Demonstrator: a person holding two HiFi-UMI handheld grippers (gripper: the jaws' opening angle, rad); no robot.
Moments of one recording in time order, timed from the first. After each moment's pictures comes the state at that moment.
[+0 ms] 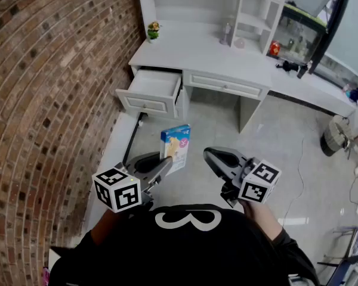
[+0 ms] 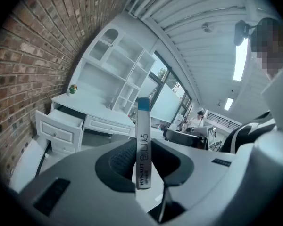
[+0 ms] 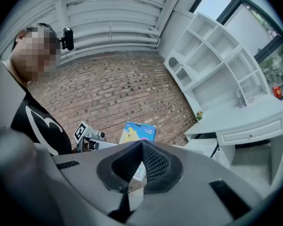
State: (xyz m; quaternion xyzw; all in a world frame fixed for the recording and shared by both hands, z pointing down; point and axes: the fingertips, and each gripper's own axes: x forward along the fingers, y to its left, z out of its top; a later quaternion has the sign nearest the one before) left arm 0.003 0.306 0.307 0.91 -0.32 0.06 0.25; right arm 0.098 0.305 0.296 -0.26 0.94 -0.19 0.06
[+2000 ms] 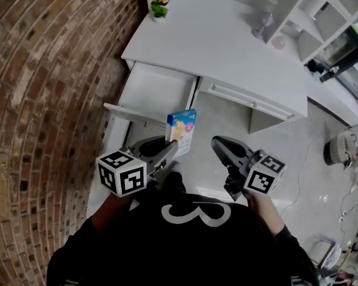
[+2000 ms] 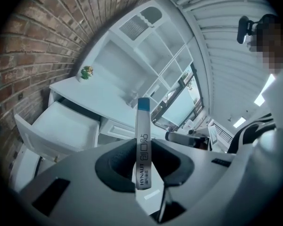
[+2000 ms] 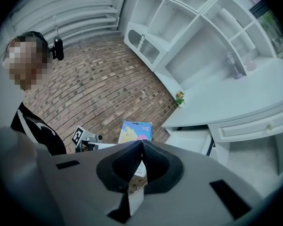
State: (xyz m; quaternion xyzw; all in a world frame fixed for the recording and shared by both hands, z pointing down) left arm -0.056 -0.064 0.399 0.88 -0.31 0.07 0.36; right arm 0.046 -0.063 0.390 -0.29 0.90 -0.33 0.01
